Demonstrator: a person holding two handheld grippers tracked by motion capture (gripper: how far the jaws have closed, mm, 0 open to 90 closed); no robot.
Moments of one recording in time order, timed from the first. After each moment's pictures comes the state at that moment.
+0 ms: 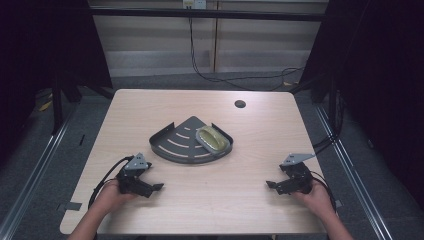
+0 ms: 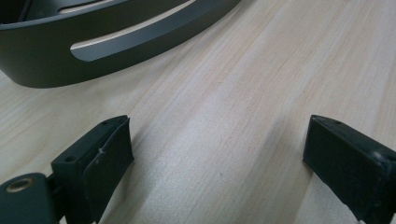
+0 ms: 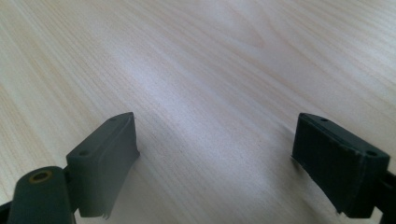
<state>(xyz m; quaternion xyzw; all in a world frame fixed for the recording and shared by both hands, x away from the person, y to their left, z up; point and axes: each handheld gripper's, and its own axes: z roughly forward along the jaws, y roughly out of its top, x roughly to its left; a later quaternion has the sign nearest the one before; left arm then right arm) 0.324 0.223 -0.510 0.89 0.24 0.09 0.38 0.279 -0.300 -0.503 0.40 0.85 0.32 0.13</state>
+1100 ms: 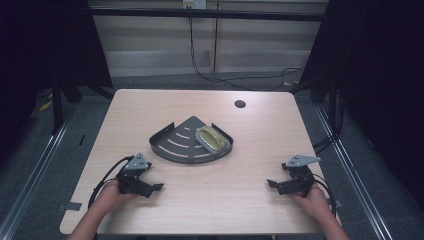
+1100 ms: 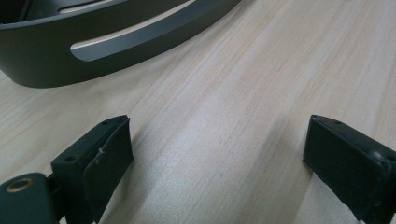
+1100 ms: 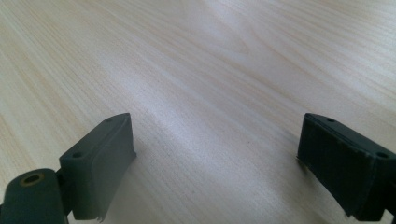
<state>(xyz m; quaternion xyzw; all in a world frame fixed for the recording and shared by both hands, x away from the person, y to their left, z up) 0.324 0.223 -0.510 0.89 0.24 0.09 0.38 0.275 -0.308 -0.512 0.40 0.83 0.35 0.16</state>
